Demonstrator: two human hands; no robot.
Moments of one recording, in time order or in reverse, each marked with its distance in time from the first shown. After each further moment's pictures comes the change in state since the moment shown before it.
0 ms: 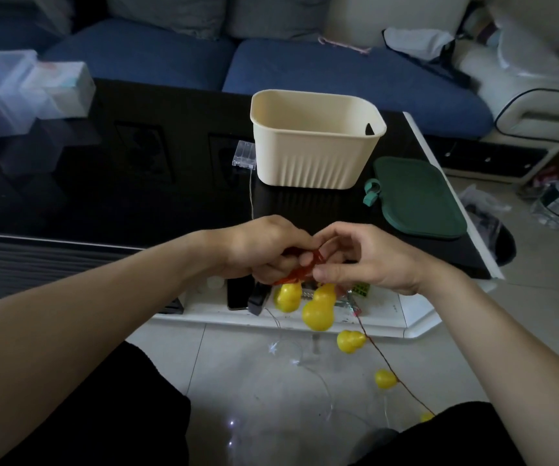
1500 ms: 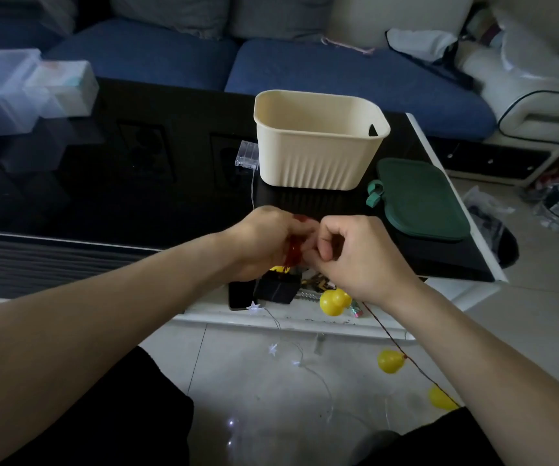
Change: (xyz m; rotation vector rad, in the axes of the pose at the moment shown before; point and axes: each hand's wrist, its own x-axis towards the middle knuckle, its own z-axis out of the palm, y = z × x) left_hand 0.015 -0.003 0.007 -0.442 0.281 0.125; right_hand 0.005 -0.012 0.037 -0.486 0.517 -0.359
